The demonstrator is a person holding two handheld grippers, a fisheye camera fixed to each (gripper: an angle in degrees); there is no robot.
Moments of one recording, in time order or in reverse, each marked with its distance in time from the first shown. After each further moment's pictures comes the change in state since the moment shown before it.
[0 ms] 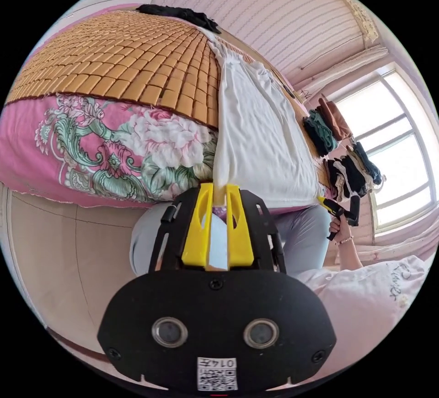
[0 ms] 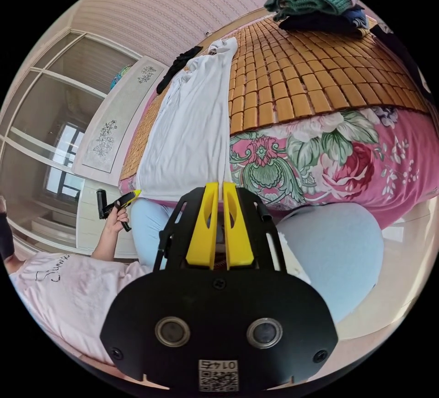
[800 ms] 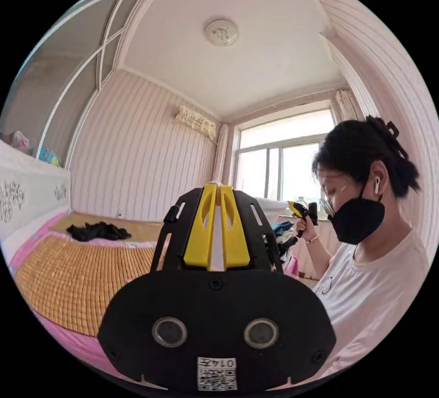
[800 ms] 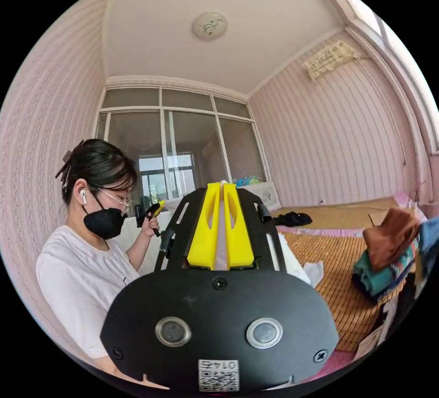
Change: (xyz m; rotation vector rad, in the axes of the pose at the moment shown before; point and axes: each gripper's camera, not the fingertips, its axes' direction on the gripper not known) left arm 0.232 0.164 -0.425 1.044 0.277 0.739; right arm -0.213 0.151 -0.370 0.784 -0.442 -0.859
